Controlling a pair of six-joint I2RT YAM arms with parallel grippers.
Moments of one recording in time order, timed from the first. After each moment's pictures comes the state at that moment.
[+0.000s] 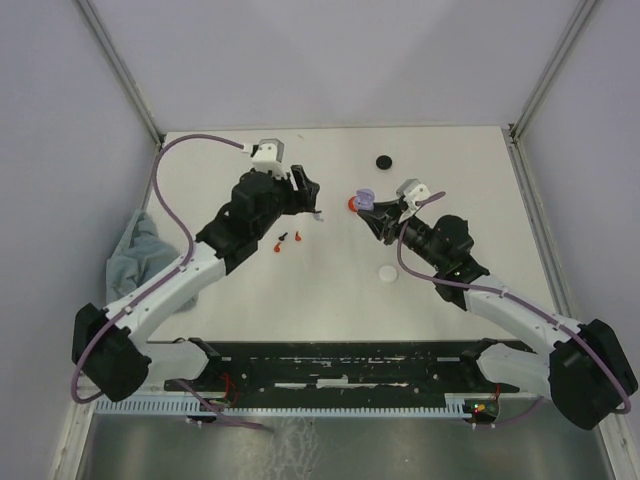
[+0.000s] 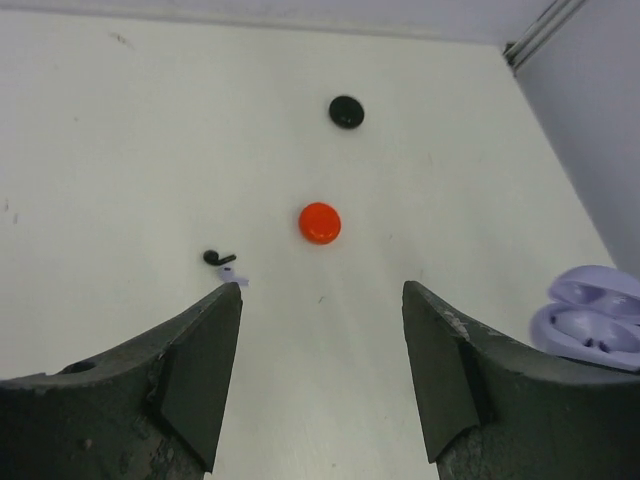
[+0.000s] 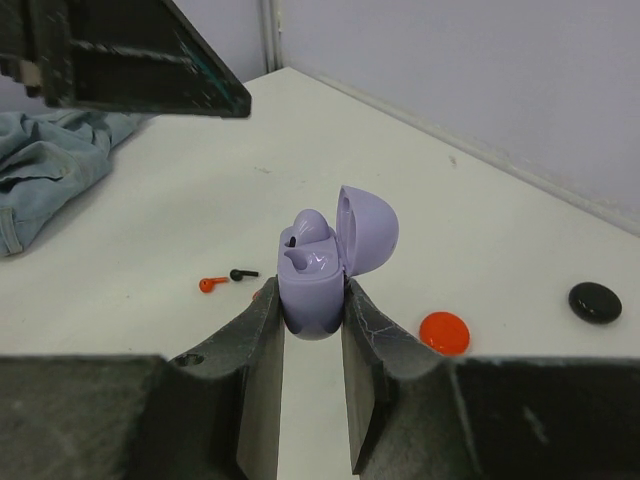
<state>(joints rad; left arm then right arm) -0.66 1.19 1.01 0.00 -0.24 -0.41 0.56 1.12 0.58 0.65 -0.26 0.01</state>
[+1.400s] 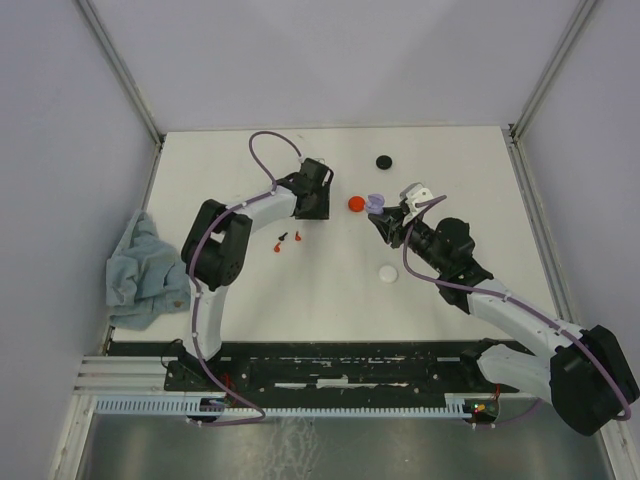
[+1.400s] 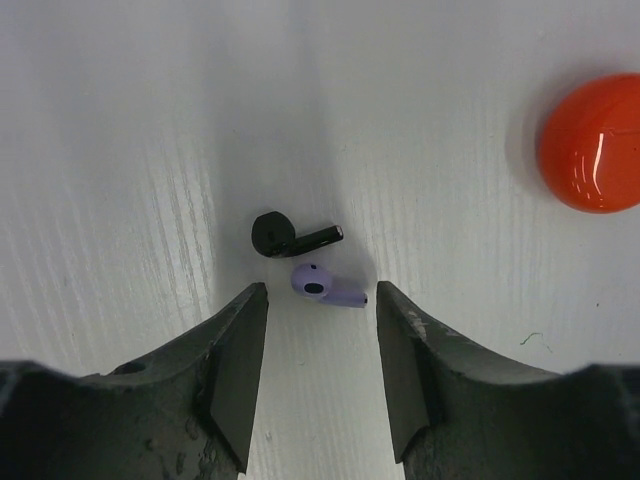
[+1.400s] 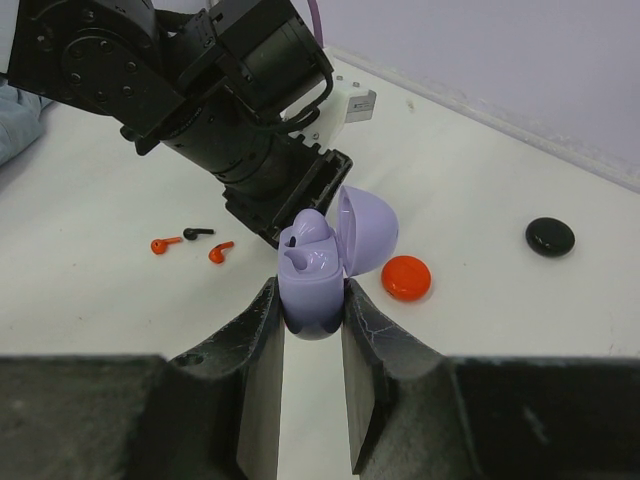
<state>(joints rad) -0.54 2.13 1.53 -0.37 -0.14 -0.42 0.53 1.08 0.53 0.56 -0.18 -0.03</state>
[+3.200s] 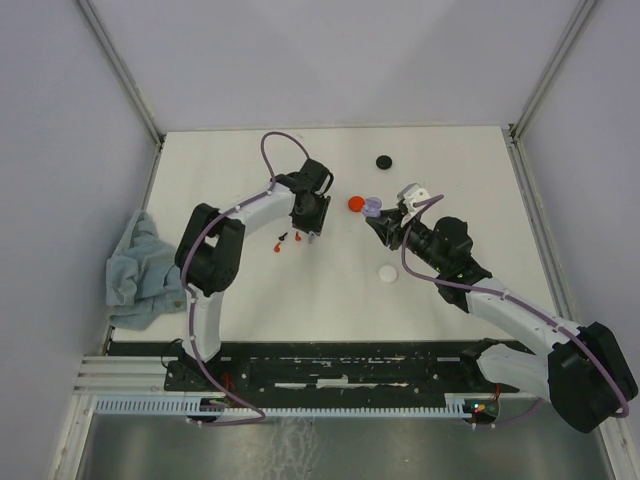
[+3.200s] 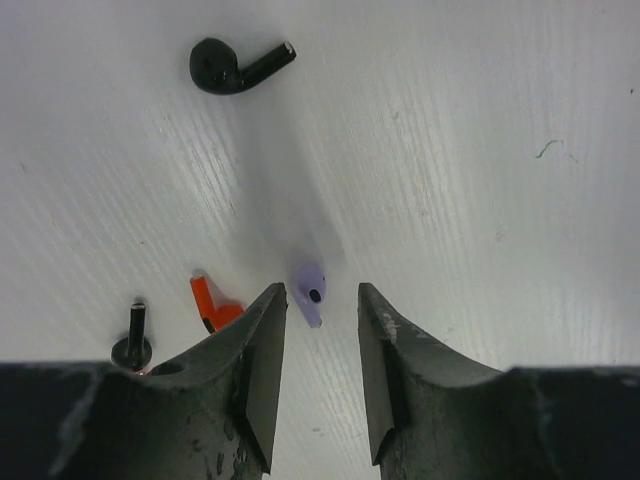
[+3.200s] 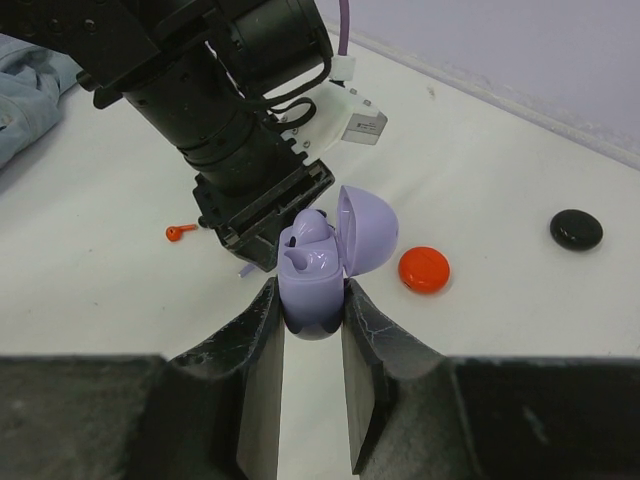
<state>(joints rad) -0.56 2.05 1.54 -0.63 -0.02 -0.23 0.52 1.10 0.53 0.55 -0.23 -0.02</state>
